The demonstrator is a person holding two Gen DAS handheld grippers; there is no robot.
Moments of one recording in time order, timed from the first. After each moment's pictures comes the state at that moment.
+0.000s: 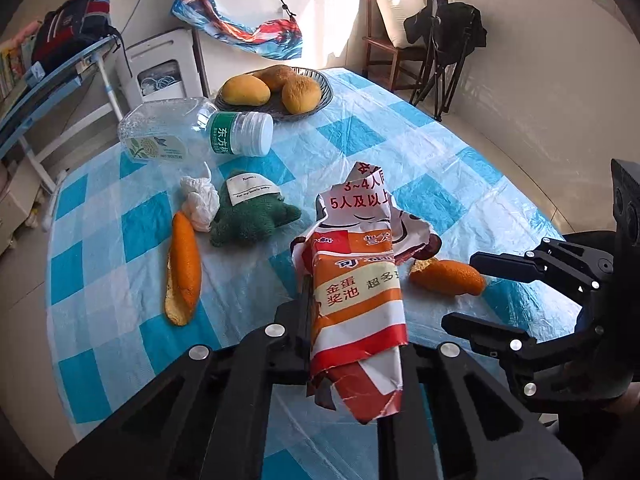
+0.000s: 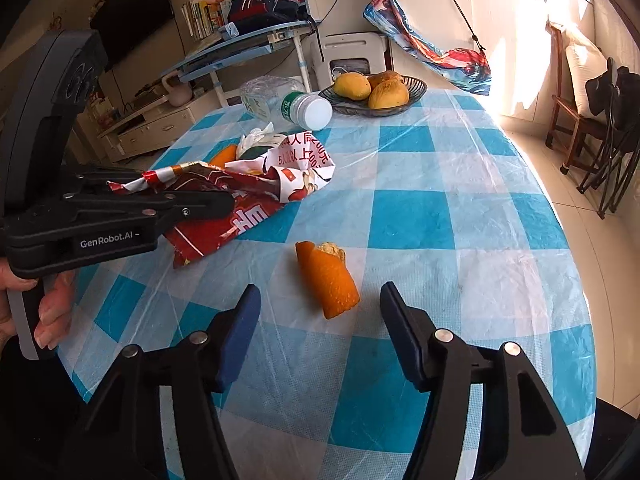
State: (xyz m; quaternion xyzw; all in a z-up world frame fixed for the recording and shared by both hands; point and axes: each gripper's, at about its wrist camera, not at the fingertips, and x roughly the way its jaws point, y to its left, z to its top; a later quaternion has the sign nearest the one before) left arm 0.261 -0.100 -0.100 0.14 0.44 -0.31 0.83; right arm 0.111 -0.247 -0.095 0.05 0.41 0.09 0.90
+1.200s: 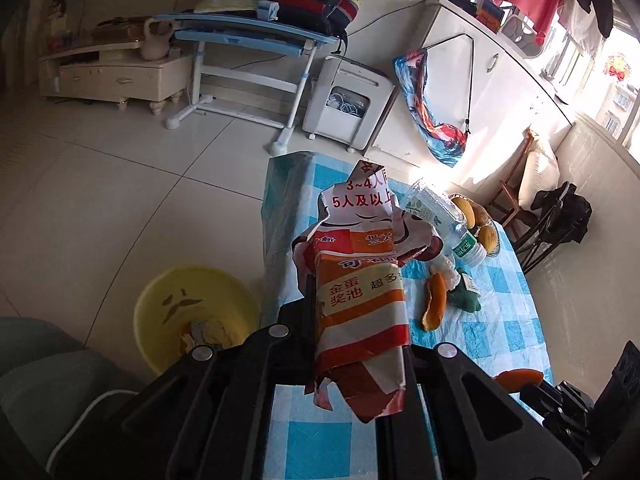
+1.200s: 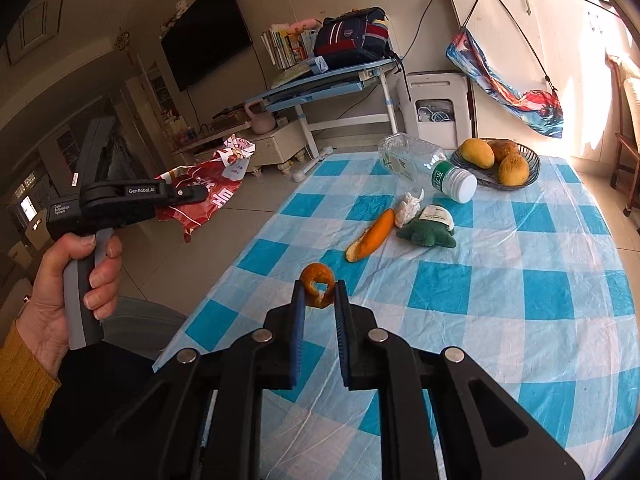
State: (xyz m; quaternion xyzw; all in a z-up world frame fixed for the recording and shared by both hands) left arm 0.270 0.165 -0.042 -0.14 0.41 -0.07 0.90; right arm 0.107 -0.152 -0.028 0.08 0.34 0.23 0.91
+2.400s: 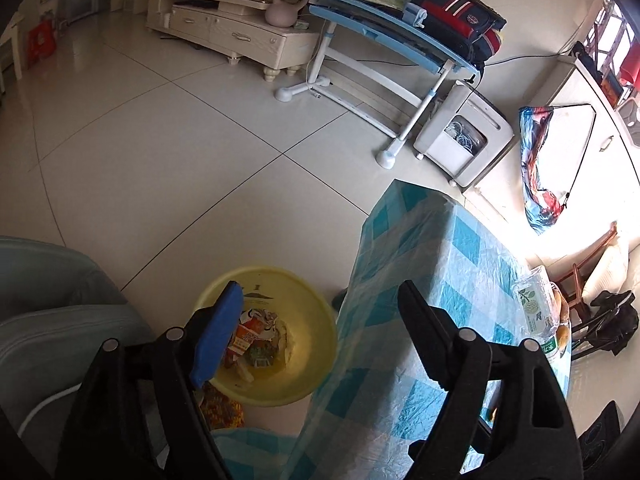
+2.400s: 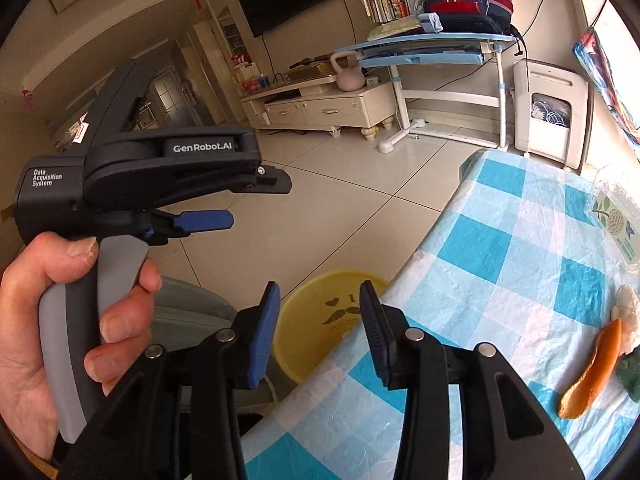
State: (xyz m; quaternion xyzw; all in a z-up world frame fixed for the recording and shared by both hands) left arm 0.320 0.247 -0.069 -0.22 0.42 0.12 0.87; right arm 0.210 0.006 -0.058 0.03 0.38 0.36 0.85
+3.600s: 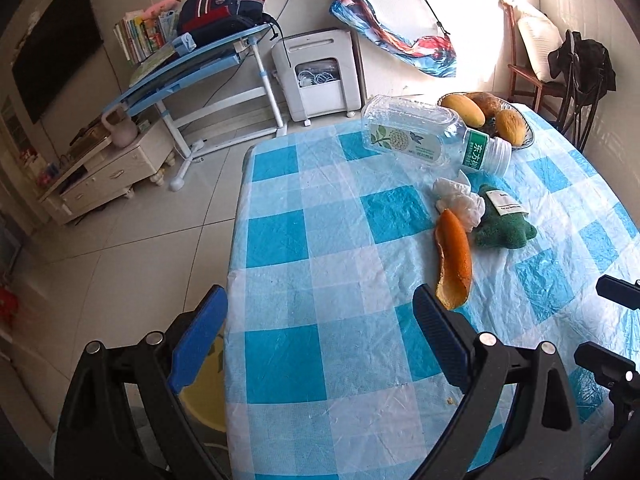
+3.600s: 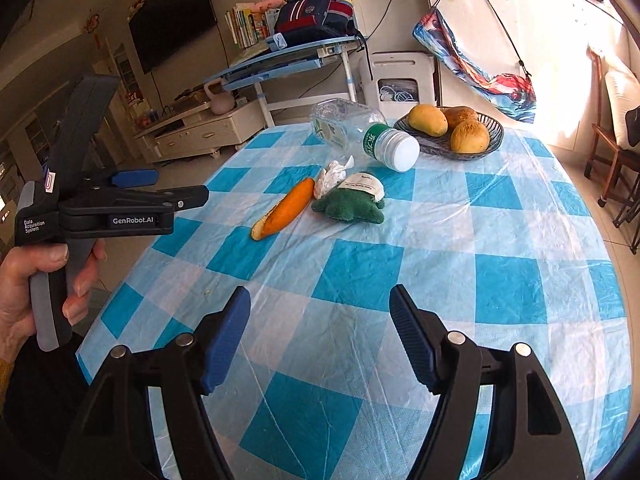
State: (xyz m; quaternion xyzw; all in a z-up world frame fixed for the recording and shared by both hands) left arm 0.300 0.018 -0.079 0.14 0.41 -0.05 0.90; right arm 0.142 -0.201 -0.081 0.06 0.38 0.17 0.91
